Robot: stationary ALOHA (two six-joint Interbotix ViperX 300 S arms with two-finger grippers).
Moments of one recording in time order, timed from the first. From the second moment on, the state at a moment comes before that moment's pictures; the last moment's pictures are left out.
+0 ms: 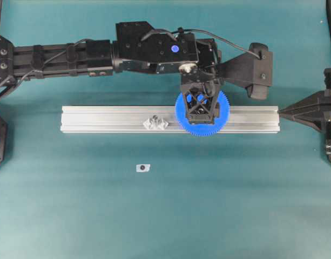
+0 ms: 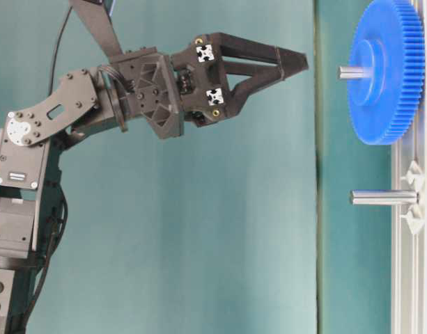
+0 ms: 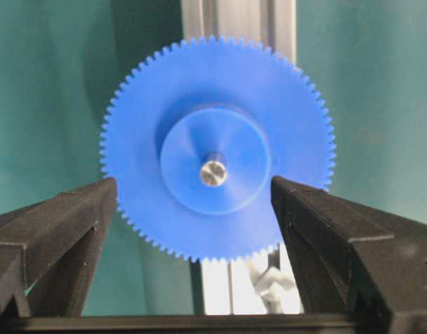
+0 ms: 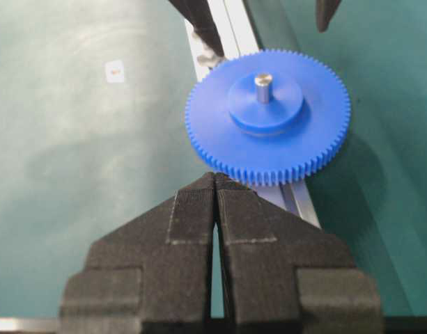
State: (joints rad) left arm 0.13 0.50 -0.44 0.02 1.10 0.20; right arm -0.10 -1.11 1.33 0.03 0.17 0.15
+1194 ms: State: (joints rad) left arm 0.10 0.39 -0.44 0.02 1.10 0.20; right arm -0.10 -1.15 1.33 0.03 0.17 0.15
